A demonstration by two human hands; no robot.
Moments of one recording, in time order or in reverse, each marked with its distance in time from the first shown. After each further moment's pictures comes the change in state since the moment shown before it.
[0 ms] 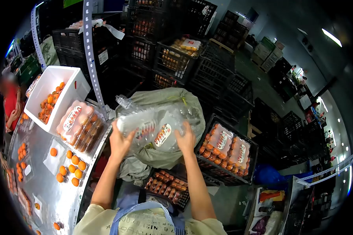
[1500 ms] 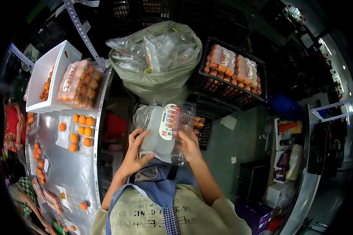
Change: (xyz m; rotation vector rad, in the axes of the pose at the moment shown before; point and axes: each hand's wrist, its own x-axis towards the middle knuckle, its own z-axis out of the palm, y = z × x) left_hand -0.245 -0.018 -0.118 -0.270 -0.844 0.021; right_hand -0.330 -0.073 -0.070 1.256 -0.162 1.001
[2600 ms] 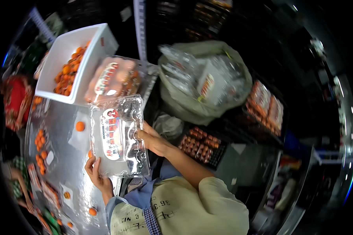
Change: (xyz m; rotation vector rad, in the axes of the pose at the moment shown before) left_hand -0.152 -0.003 -0.270 0.781 0.932 -0.069; right_hand 0.102 0.144 0.332 0.157 -0.786 0.543
